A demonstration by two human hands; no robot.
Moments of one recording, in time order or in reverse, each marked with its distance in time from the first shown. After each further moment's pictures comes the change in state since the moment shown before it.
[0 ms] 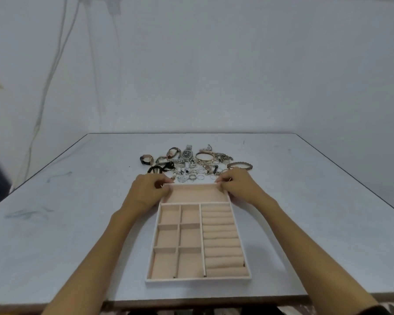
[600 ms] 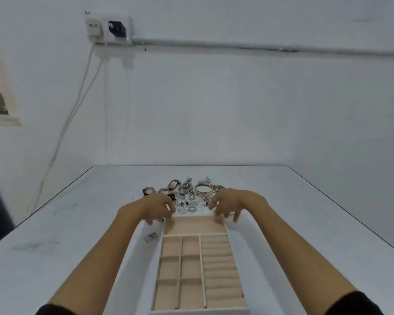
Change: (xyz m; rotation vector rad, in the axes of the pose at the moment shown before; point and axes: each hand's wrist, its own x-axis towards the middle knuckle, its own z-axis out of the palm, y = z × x) left_hand 0.034 0.038 -0.041 0.184 -0.557 -0.170; right_hand 0.010 -0.063 -0.037 -0.326 -0.464 0.183
